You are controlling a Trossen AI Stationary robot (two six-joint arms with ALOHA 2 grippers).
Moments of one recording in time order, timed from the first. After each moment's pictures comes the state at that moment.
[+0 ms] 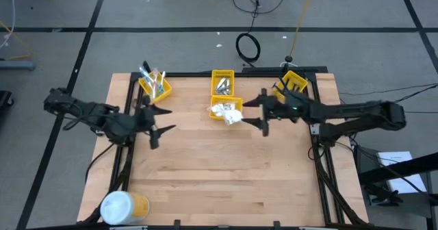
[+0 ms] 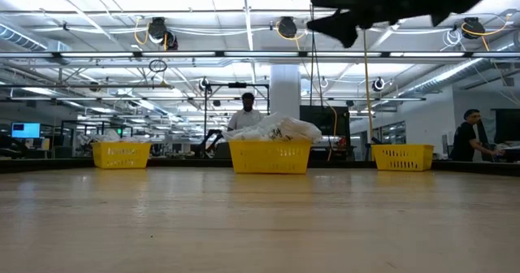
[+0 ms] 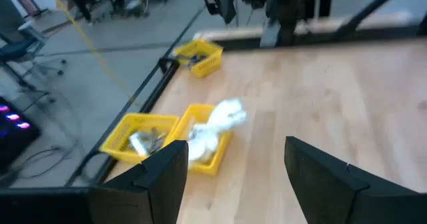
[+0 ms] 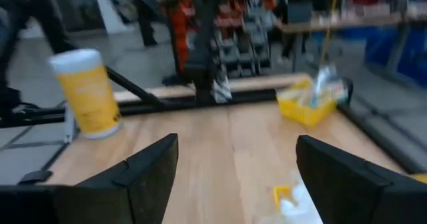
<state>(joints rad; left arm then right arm) -0.39 0.82 0.92 -0.57 -0.65 -0.09 -0.18 1.10 0.63 0.38 -0.16 0.09</state>
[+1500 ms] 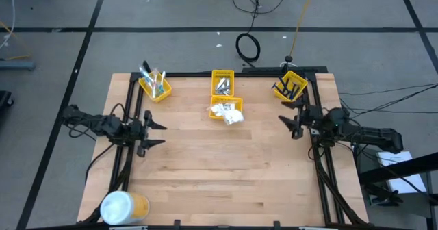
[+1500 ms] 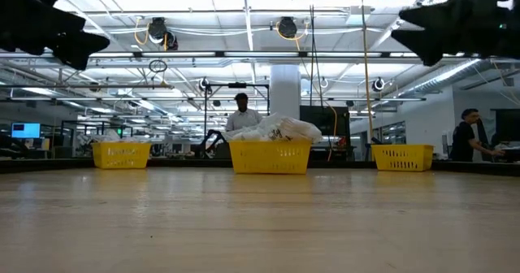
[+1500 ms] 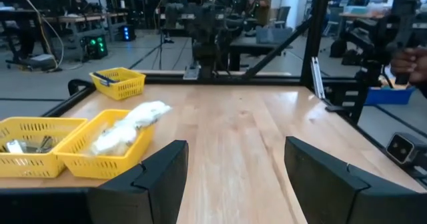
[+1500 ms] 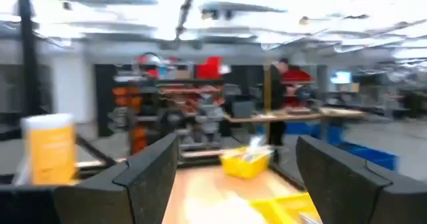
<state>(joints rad) -0.36 0.01 0.14 -0.19 -0.29 -0.04 -0.18 0.10 0.02 0.38 0.04 0.01</state>
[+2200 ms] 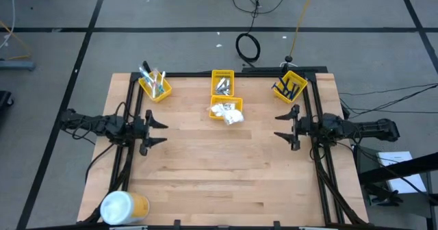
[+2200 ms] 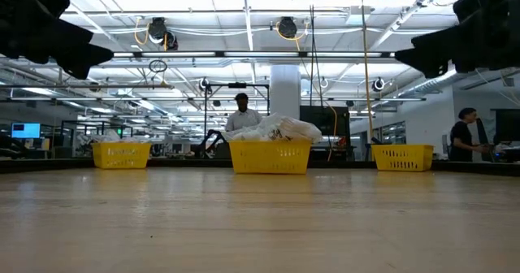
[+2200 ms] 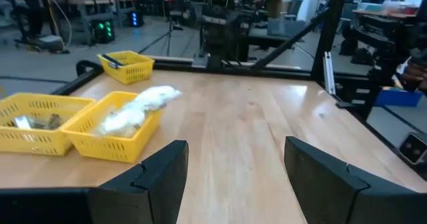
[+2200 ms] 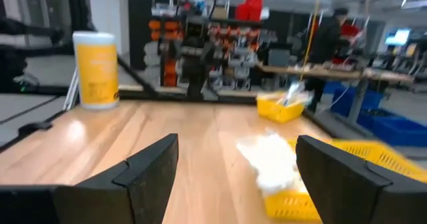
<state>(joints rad) -0.26 0.01 0.12 -0.21 -0.23 -0.10 0.04 0.07 0.02 0.12 0.10 -0.08</state>
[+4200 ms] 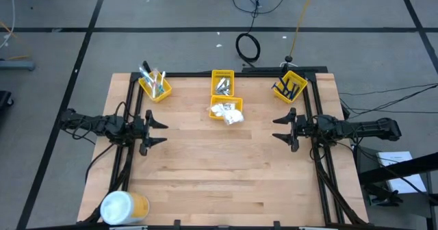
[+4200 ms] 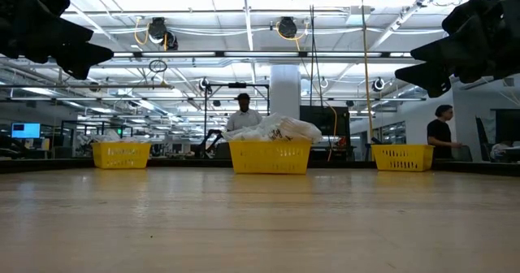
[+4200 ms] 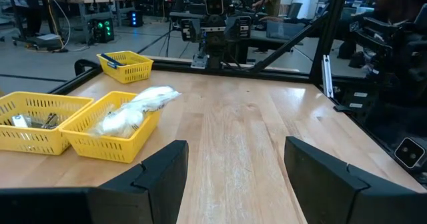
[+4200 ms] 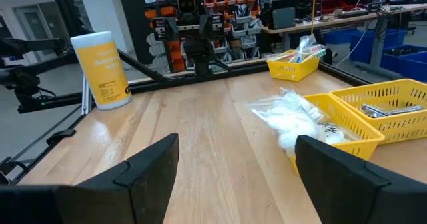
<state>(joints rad) -0.26 0.01 0.12 -0.21 -0.23 -0.11 0.04 0.11 0.01 0.04 0.10 0.17</state>
